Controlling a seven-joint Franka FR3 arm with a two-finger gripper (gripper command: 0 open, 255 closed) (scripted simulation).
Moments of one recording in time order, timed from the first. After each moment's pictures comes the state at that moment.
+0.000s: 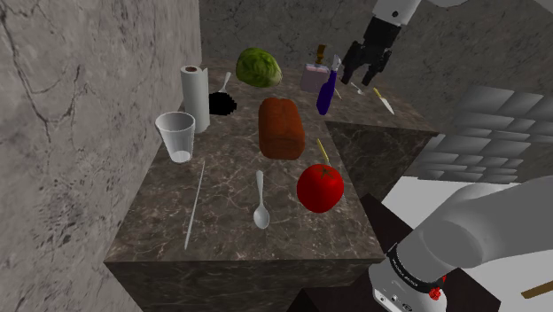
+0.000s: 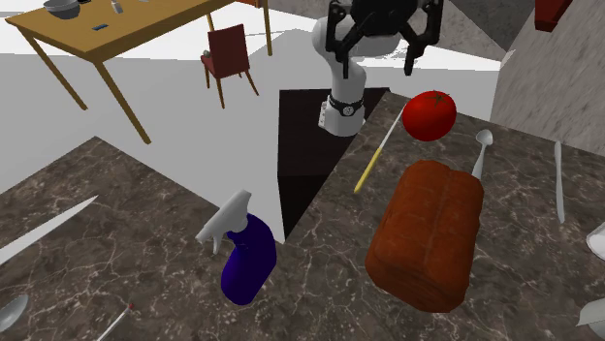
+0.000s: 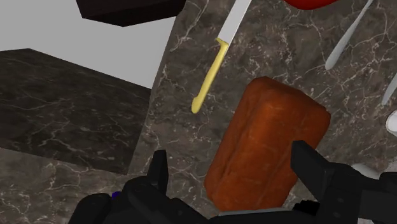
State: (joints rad) arm -0.07 -0.48 -0.11 -2.12 0.06 1.67 -0.03
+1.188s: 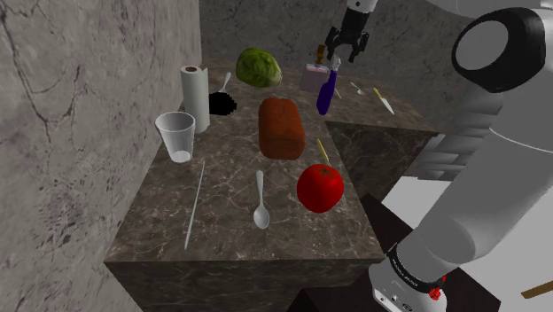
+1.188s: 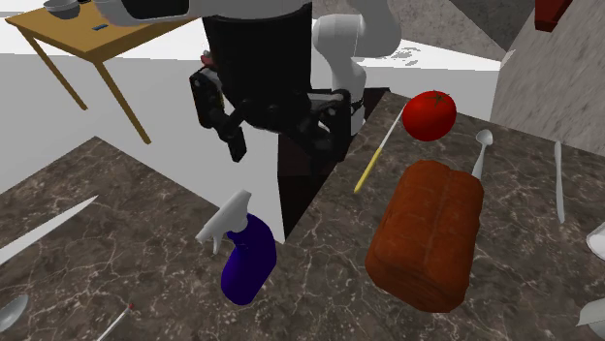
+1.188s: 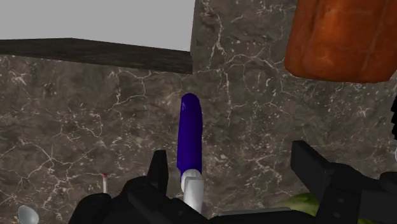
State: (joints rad) arm -0.16 0.20 -0.22 -1.40 0.06 1.63 0.03
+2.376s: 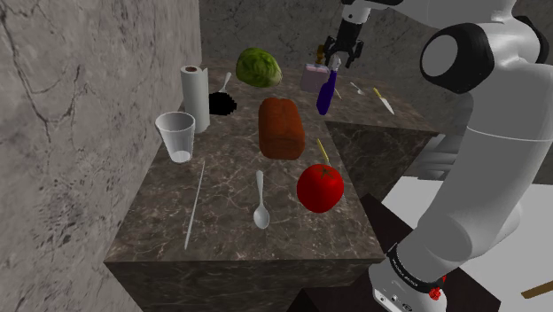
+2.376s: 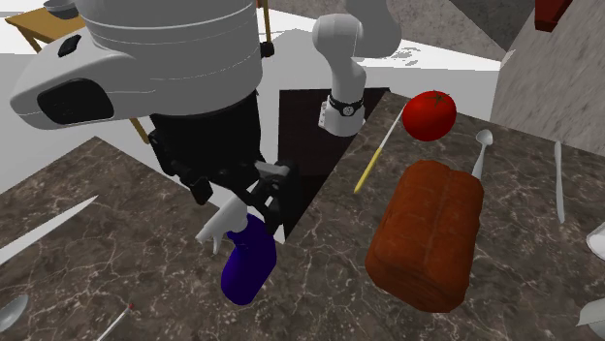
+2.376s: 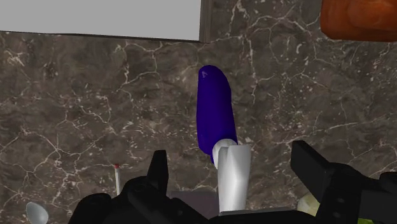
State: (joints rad) arm -0.21 0.37 -0.24 -1.26 0.08 1.66 0.03
